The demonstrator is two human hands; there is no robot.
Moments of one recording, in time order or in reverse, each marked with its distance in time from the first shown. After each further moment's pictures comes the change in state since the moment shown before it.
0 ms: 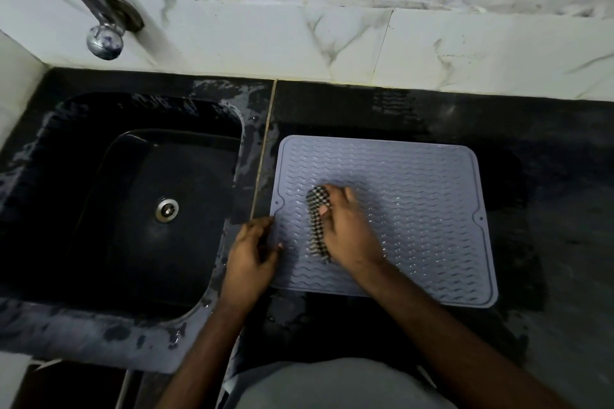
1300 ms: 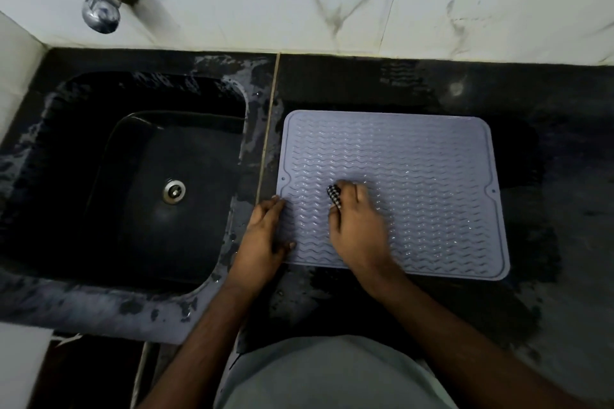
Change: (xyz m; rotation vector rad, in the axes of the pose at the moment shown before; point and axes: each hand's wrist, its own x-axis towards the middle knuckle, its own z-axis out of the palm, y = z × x) left_hand -0.007 -0.010 0.000 0.105 -0.224 0.072; right_hand -0.033 0.015 0.031 -0.293 0.105 0.100
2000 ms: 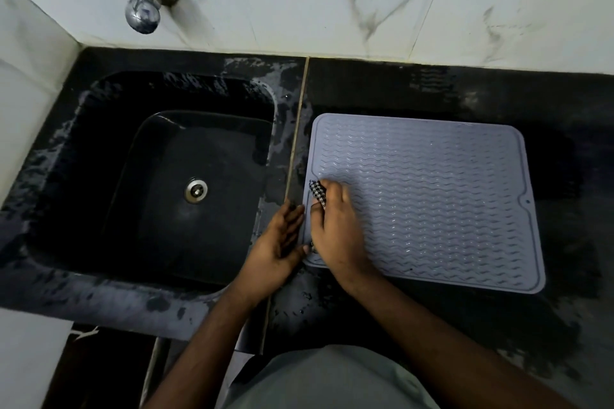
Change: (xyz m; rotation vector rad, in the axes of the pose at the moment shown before) left_hand -0.019 -0.014 -0.023 -0.527 -0.117 -0.171; right_hand 0.008 -0.067 0.043 0.367 0.097 -0.059
